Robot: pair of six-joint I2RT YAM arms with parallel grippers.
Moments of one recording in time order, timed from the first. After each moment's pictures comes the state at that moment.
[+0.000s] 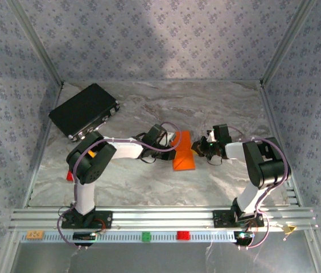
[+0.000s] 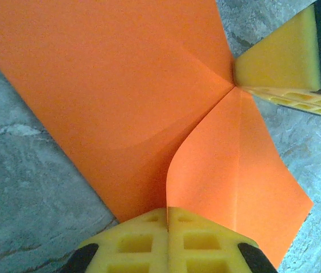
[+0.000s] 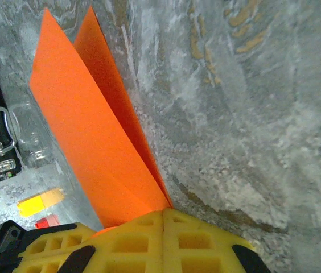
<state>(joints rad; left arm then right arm) -0.80 1.93 1.03 0.01 0.37 -0.50 0.20 1.68 0.62 0.14 -0.61 0.88</state>
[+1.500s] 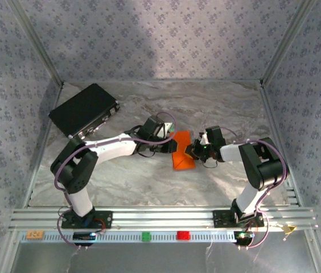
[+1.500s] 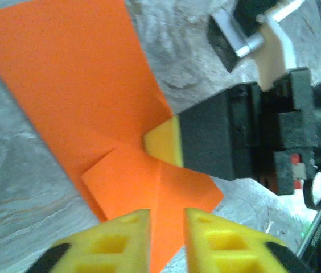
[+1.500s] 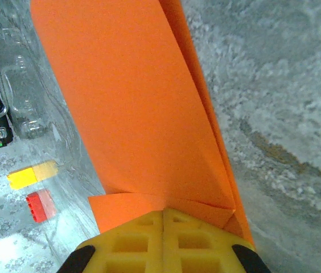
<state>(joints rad) -0.80 1.76 1.09 -0.14 0.38 -0.60 0.30 1.69 0.61 0.17 -0.61 0.88</state>
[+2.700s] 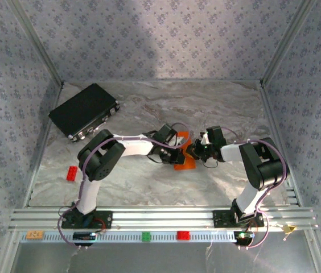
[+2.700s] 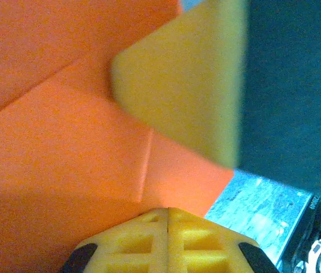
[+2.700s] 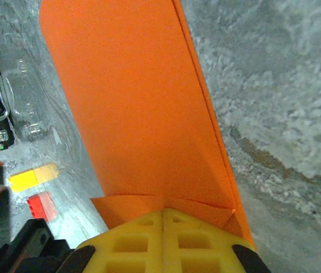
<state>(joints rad) -0.85 2.04 1.21 -0.18 0.58 -0.63 0.29 1.68 0.60 0.17 -0.61 0.88</state>
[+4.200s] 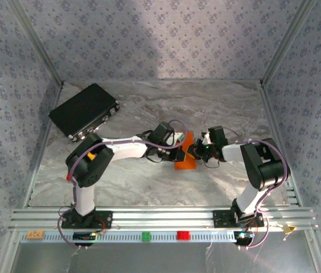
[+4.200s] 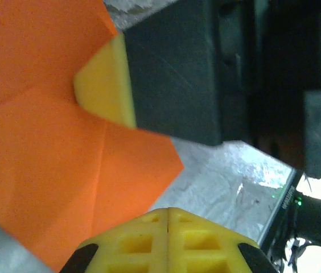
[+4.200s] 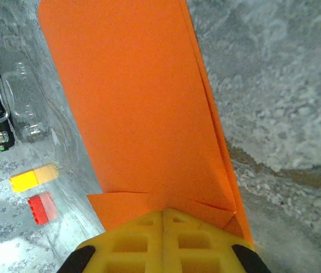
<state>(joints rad) -0.86 1.92 1.15 -0.10 0.53 -0.65 0.27 1.68 0.60 0.16 -0.62 0.86</state>
